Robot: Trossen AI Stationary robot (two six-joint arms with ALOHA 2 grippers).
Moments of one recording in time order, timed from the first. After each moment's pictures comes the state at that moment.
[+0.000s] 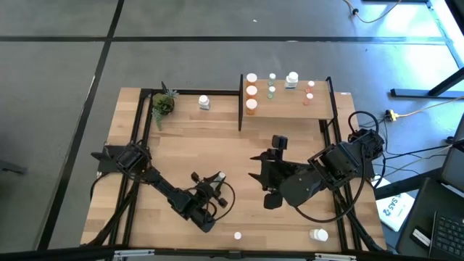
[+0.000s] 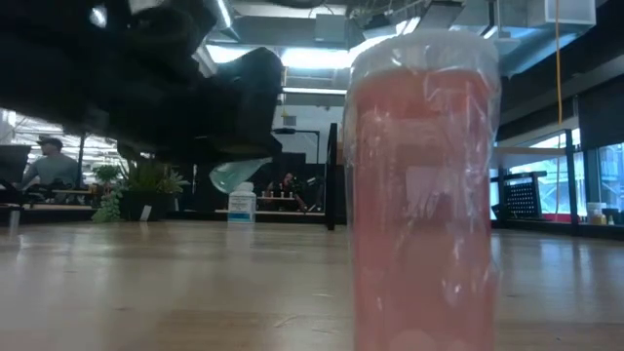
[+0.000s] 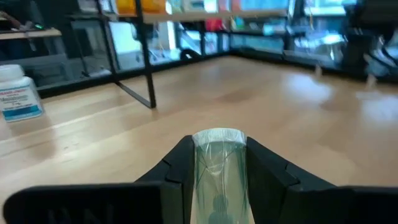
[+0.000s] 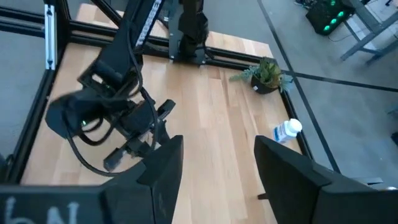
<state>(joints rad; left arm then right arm) -0.62 2.08 1.05 0.02 -1.47 -1.06 0.56 1.85 2.34 -1.30 0.70 0.25</state>
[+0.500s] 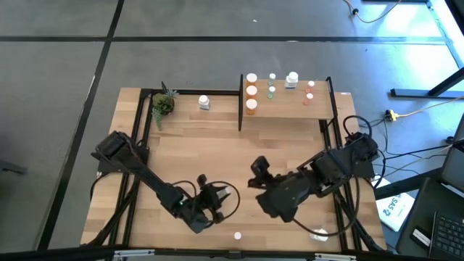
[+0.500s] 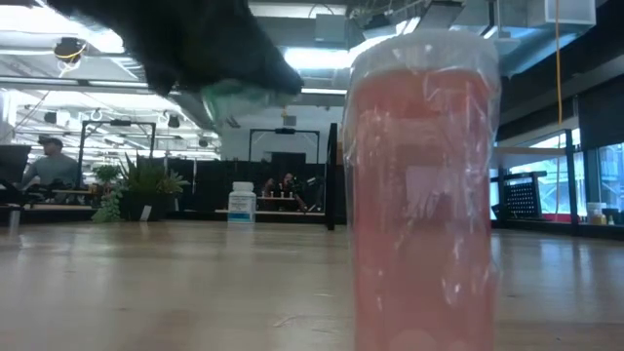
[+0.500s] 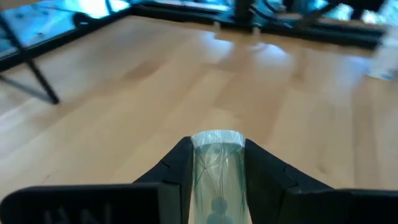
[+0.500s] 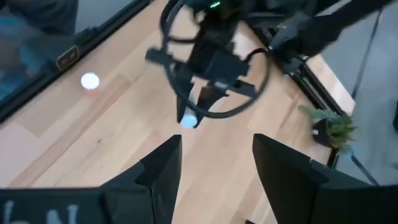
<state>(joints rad) -0.65 1.86 1.05 0.07 -1.04 -0.70 0.56 1.90 2.33 -1.35 0.34 -0.33</state>
